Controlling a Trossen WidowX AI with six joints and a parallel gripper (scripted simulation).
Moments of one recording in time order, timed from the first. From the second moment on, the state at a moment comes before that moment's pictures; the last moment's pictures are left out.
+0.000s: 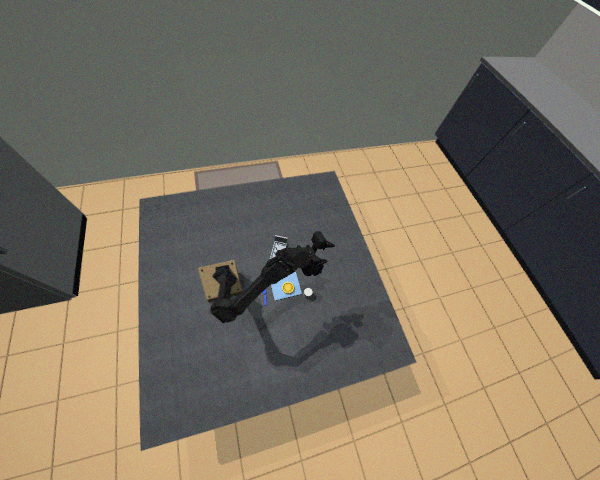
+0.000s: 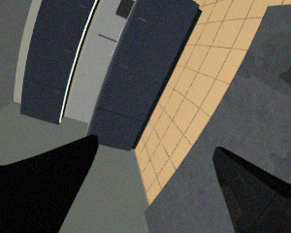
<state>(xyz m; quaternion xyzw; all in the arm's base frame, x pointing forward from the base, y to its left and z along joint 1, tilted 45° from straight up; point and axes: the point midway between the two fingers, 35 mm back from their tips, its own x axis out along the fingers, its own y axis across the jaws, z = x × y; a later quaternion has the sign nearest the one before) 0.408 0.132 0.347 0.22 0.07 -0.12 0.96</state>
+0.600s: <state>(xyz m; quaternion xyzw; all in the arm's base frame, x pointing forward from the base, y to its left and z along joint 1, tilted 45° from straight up) 0.422 0.052 0.234 0.01 0.25 -0.24 0.94</state>
